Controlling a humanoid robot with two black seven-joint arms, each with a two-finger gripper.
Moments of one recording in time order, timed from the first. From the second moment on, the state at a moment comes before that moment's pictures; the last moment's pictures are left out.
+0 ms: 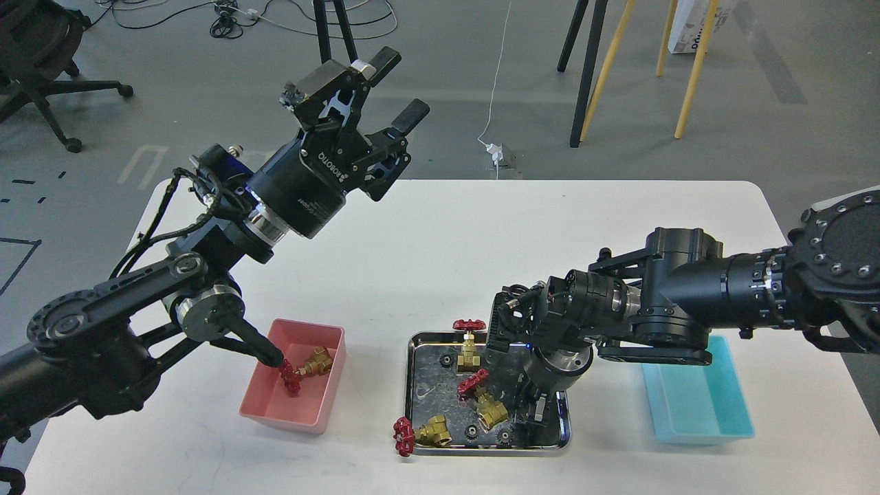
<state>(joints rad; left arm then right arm) -0.66 0.49 -0.57 -1.54 0.41 -0.12 -0.49 1.33 -0.06 -0.61 1.09 -1.76 0.49 0.35</state>
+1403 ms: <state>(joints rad) -0.64 0.49 -0.57 -1.53 0.41 -0.12 -0.49 1.34 -0.06 -0.65 1.11 -1.70 0.49 0.35</state>
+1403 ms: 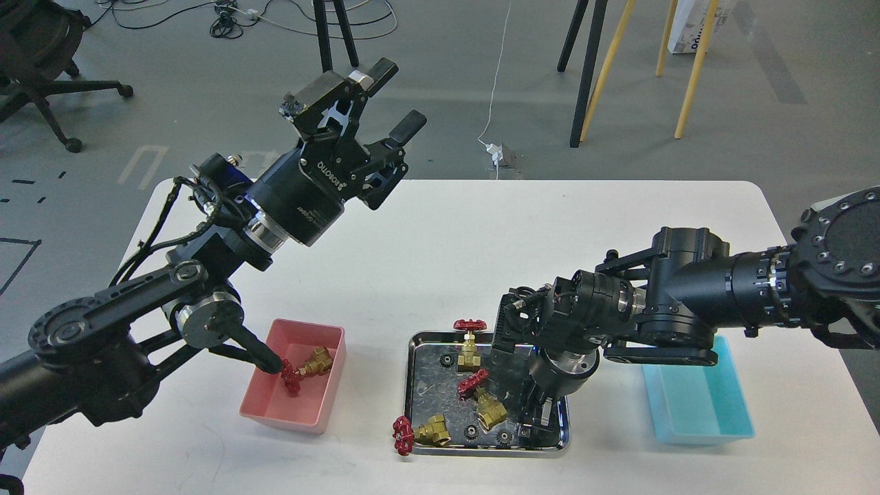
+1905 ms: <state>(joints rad) -0.64 0.49 -0.57 -1.53 0.41 -0.12 -0.49 1.36 -0.08 -0.65 1.13 -1.70 0.49 0.35</state>
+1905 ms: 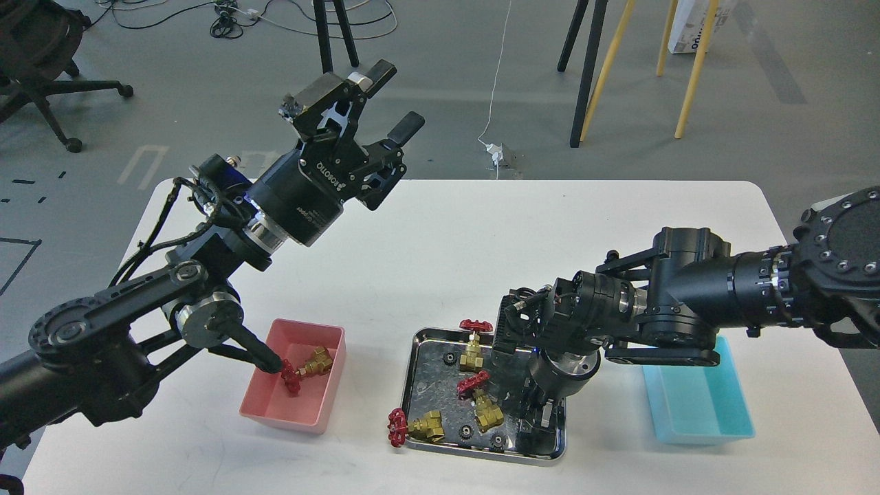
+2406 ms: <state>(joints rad) -0.63 0.48 -0.57 -1.53 0.41 -0.12 -0.49 1.59 -0.73 -0.59 1.45 -1.78 0.49 0.33</state>
